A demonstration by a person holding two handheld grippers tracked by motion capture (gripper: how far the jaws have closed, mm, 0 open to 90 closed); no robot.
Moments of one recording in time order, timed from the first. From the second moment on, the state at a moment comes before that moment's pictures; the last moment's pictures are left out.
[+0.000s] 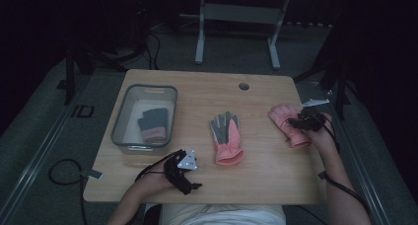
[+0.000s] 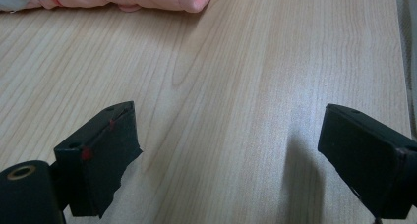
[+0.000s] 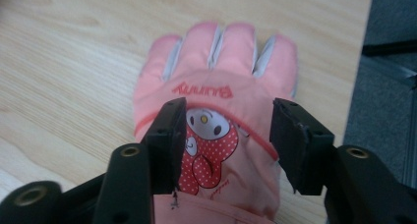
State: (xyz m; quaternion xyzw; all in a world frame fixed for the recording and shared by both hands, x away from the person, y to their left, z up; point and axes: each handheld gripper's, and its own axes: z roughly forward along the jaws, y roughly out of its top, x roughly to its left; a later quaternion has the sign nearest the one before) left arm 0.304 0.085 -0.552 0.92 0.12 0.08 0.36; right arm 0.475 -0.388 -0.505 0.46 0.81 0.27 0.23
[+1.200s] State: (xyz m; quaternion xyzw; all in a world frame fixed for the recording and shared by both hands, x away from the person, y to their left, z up) left arm 0.302 0.085 -0.550 0.92 0.12 0.09 0.36; right arm 0.378 -0.291 -0.456 0.55 0.72 0.36 0.25
